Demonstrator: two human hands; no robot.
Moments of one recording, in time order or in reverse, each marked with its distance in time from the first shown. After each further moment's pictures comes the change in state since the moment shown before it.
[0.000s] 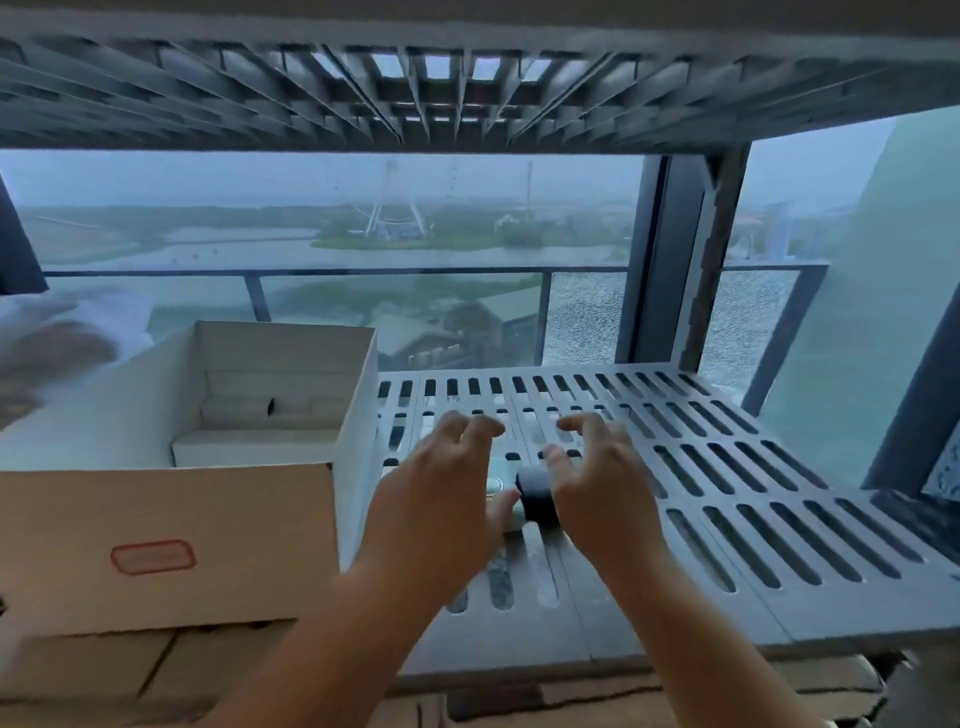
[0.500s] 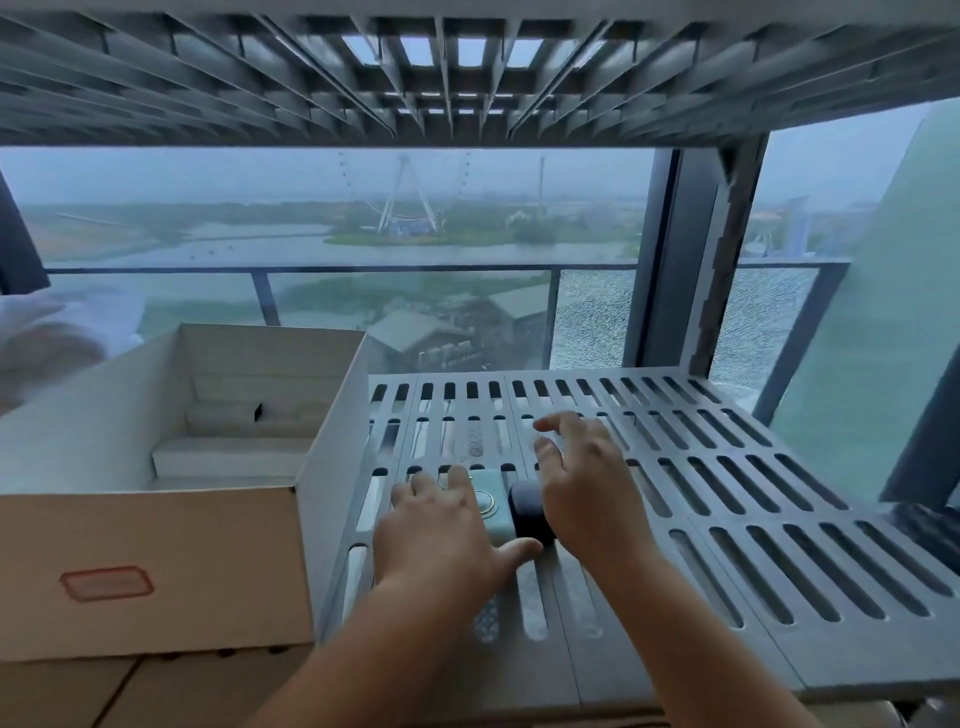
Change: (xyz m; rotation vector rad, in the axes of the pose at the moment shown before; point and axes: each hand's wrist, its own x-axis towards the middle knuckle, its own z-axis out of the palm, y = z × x) left_hand 0.015 -0.002 0.060 0.300 -0.370 -0.389; right_hand 0.026 0.002 0.004 0.019 -0.087 -0.063
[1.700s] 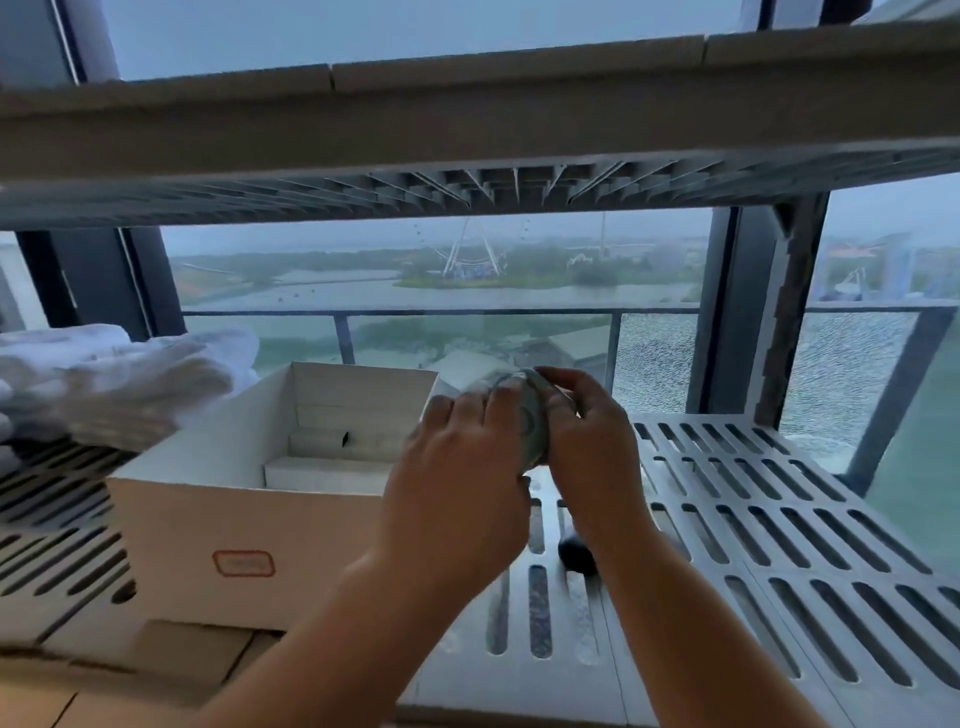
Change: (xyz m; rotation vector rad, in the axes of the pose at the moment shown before) left_hand -0.049 -0.021 -0.111 -0.142 0.618 0.297; right_hand 0.011 -0.094 -0.018 0.668 0.109 -0.026
